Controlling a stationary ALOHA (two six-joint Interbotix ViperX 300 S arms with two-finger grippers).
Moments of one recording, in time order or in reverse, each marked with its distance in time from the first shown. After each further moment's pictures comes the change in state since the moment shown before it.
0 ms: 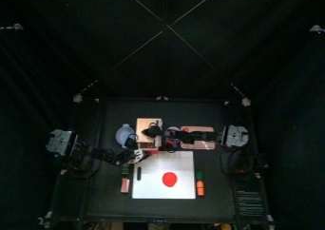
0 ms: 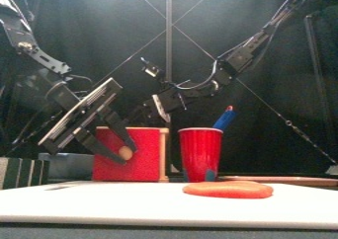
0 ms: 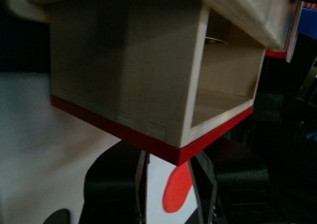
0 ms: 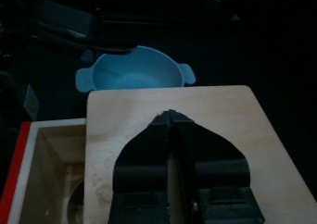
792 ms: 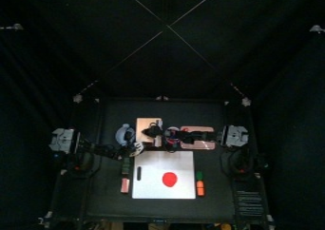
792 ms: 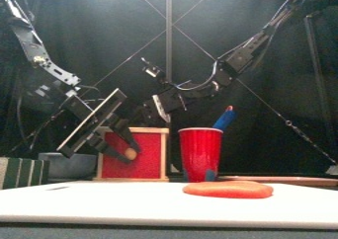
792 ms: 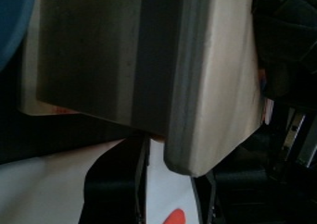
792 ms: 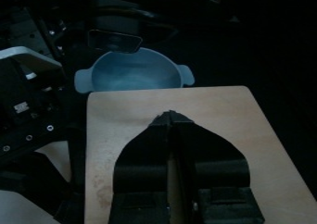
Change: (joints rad) left arm 0.118 0.018 -0.005 0.025 -0.072 -0.002; right arm 0.005 0.000 0.002 -0.006 -0.014 0.002
